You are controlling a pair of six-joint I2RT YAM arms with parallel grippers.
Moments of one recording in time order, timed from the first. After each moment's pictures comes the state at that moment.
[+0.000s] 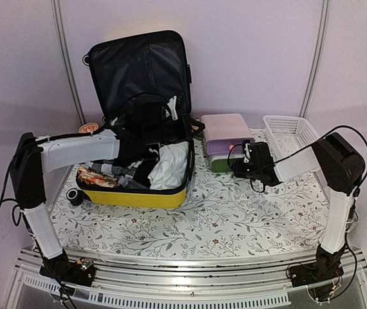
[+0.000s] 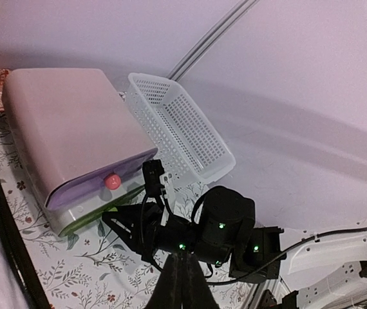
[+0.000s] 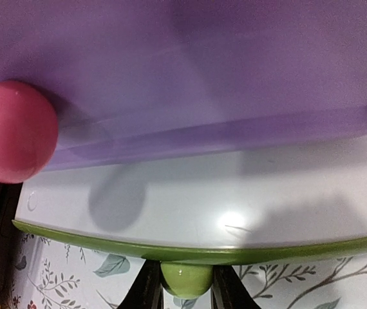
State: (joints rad) left arm -0.78 1.82 1.46 0.16 0.20 -0.69; right arm 0.48 1.97 0.98 0.38 0.06 0.45
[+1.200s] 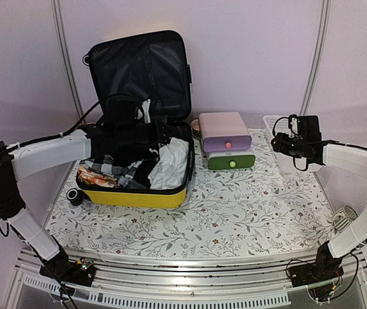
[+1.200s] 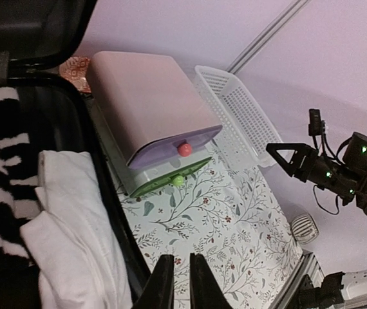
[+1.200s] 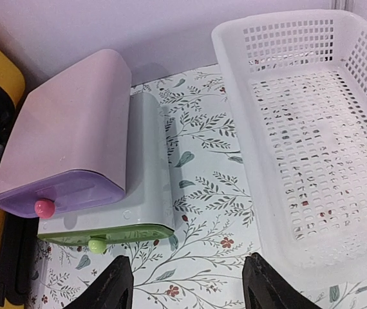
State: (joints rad) left arm -0.69 1.62 1.30 -0.04 0.17 -0.60; right arm 0.19 1.48 0.96 -0.04 -0.01 0.36
